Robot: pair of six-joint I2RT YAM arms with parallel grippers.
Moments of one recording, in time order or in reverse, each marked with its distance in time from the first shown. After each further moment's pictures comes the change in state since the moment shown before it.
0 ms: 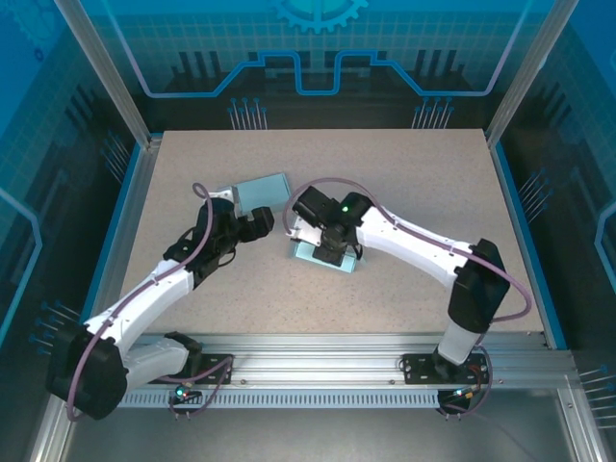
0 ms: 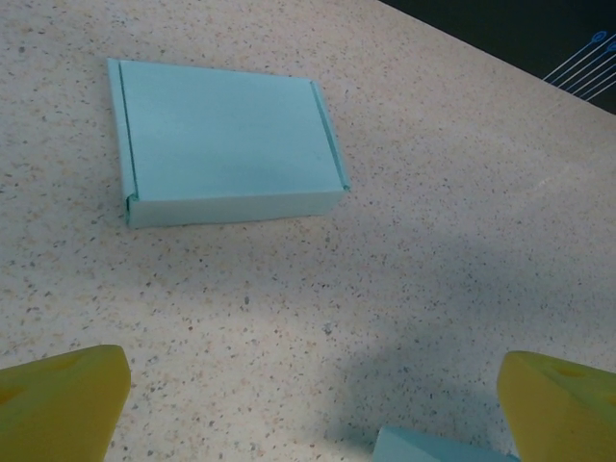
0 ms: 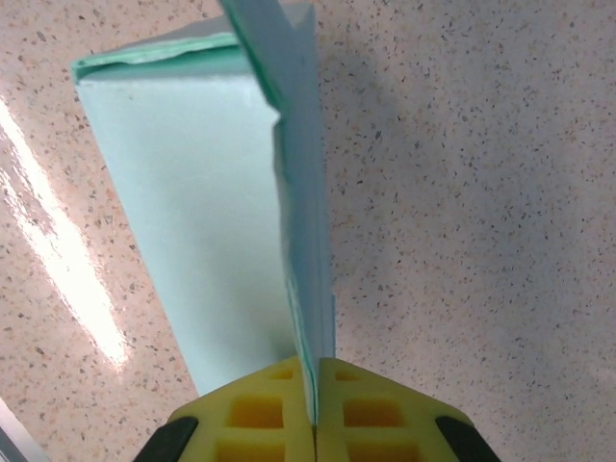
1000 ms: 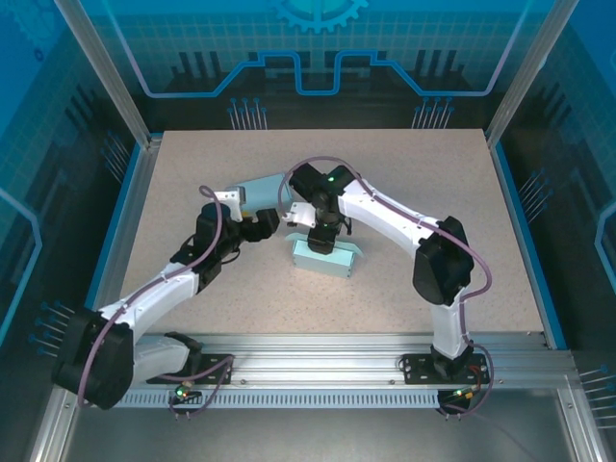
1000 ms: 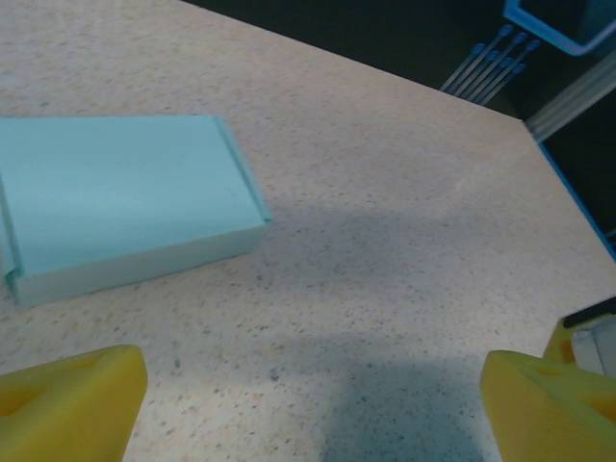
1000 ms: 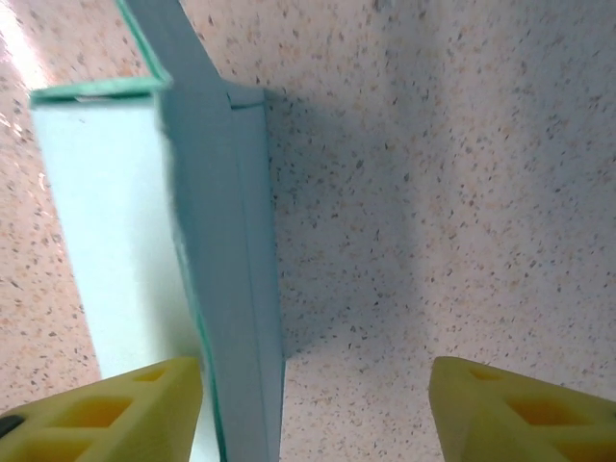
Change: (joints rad) left arm 0.041 0.066 -0.122 0.370 0.195 0.127; right arm -0.108 0.223 0.254 -0.114 -0.109 -0.130
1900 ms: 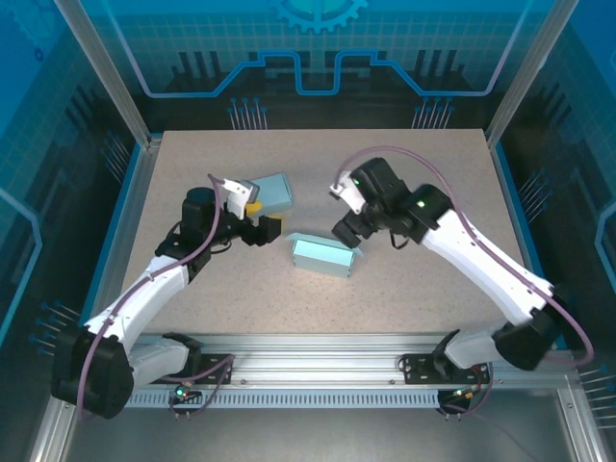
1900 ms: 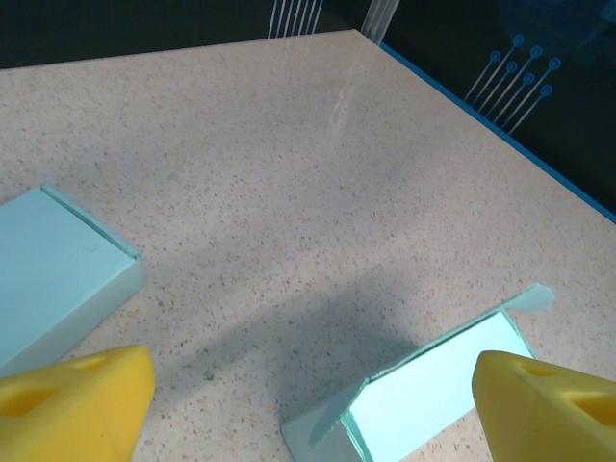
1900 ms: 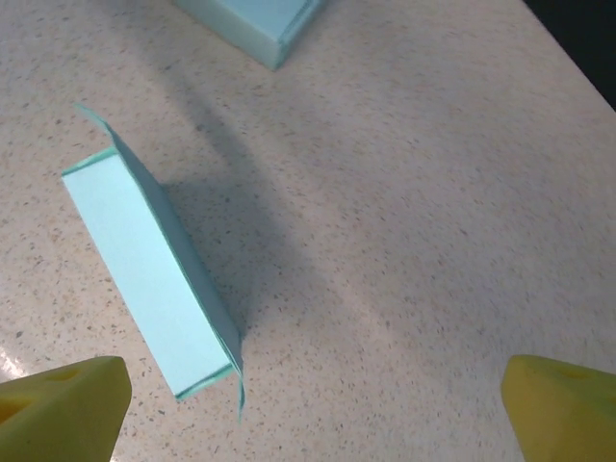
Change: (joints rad) left arm 0.071 -0.063 0.150 -0.251 0.402 0.394; right arm -0.050 -0.628 -0.382 0.246 0.124 0.332
